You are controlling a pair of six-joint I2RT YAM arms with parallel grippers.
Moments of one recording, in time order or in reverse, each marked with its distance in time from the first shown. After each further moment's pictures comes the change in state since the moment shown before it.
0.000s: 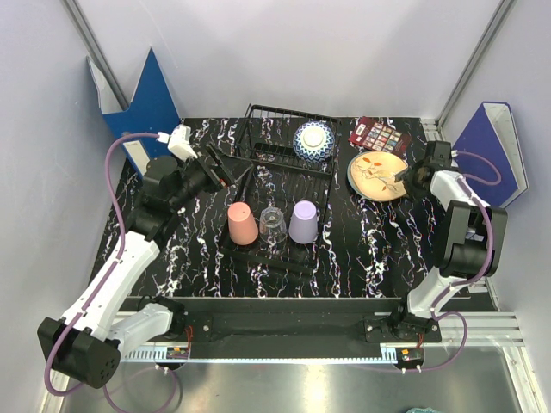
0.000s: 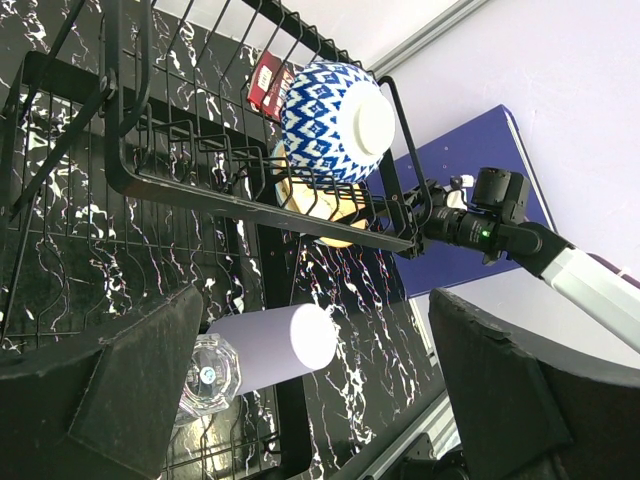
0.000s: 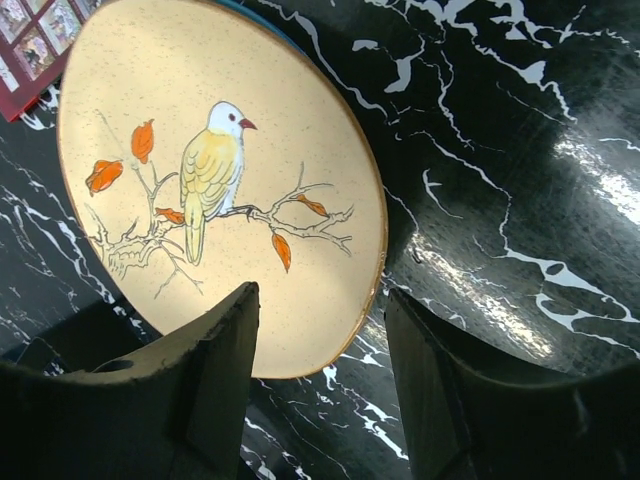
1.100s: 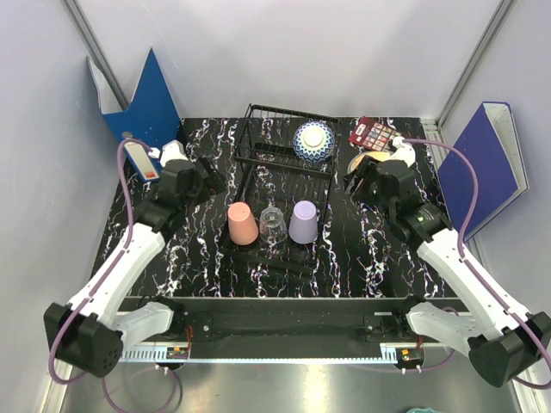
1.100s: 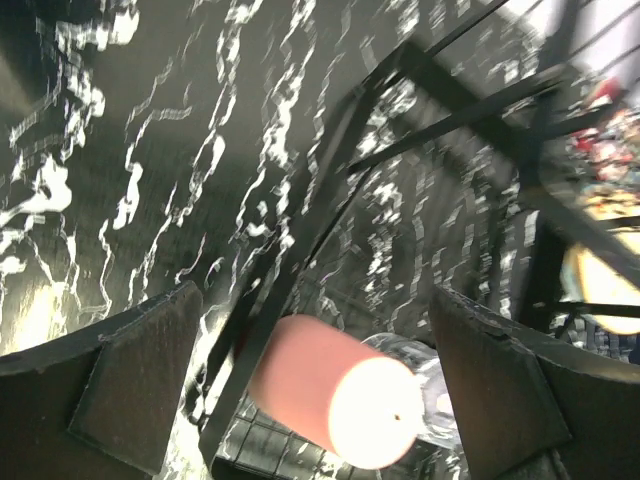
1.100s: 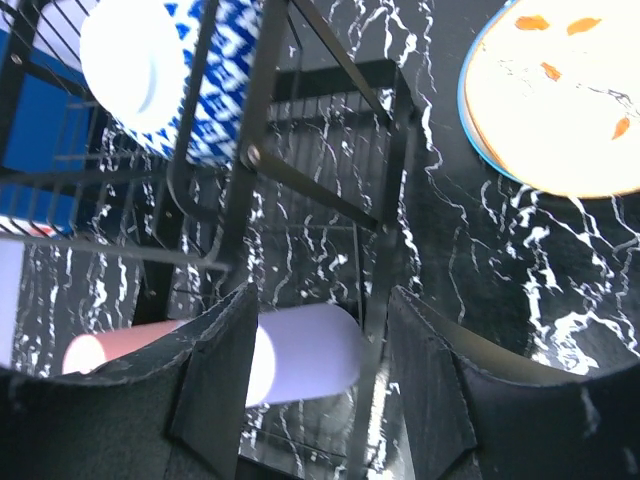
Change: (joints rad) left arm -0.004 0.055 0.011 -0.333 -0.522 0.121; right arm 0.685 -0.677 -0.142 -0.017 0.271 -0.197
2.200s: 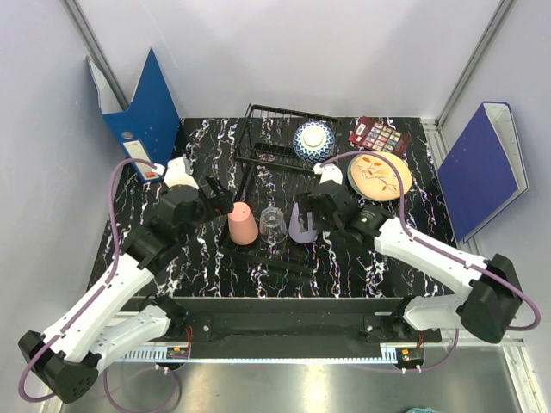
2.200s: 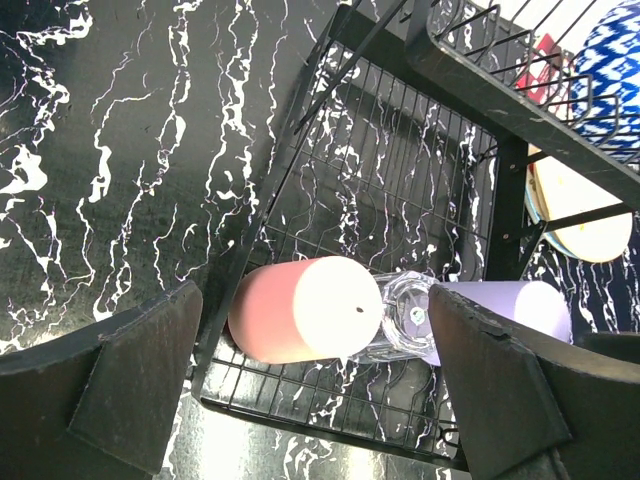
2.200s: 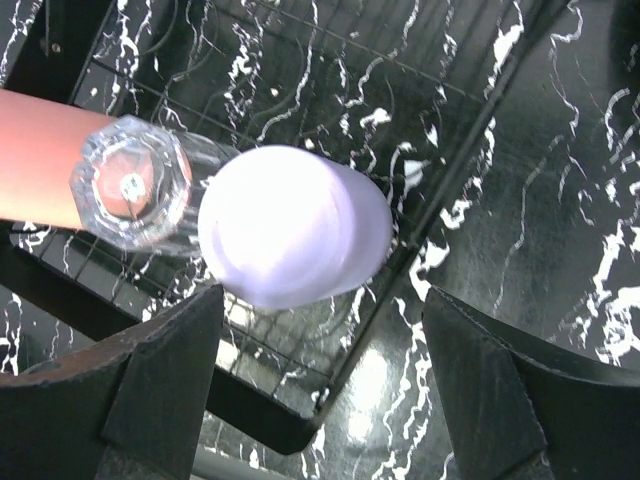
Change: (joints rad) left arm -0.243 -0.210 -0.079 -0.071 -0.157 0.002; right arm 0.343 0.237 -0.032 -0.032 0.051 -0.167
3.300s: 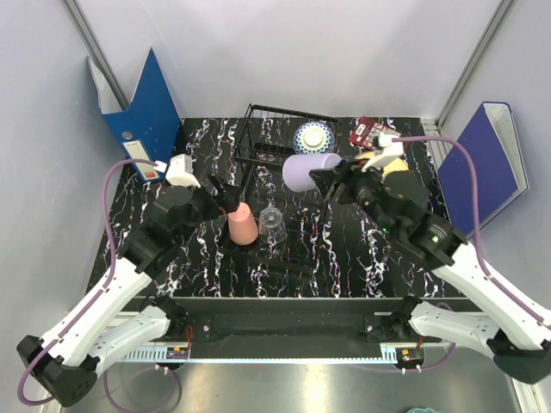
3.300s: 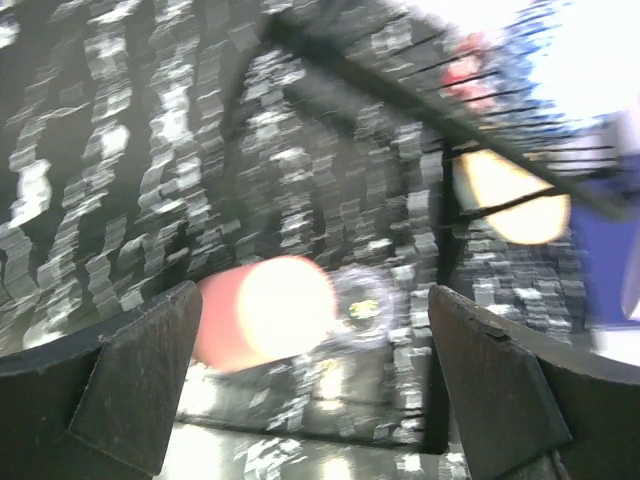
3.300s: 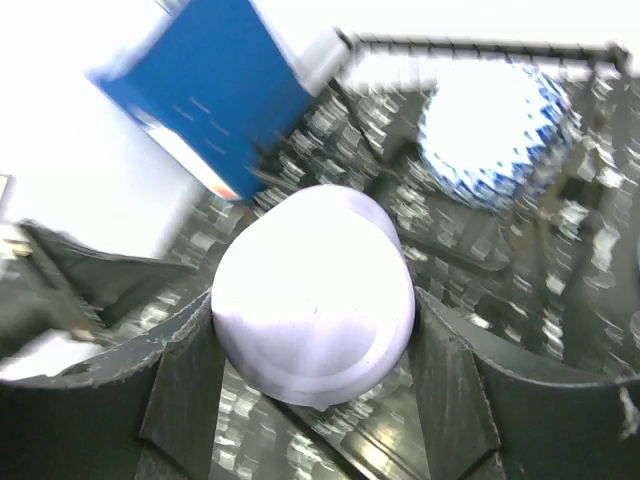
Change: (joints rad) left arm 0.000 -0.028 -0.020 0.085 0.105 0.003; right arm 0.000 -0.288 0.175 0.121 0.001 -0.033
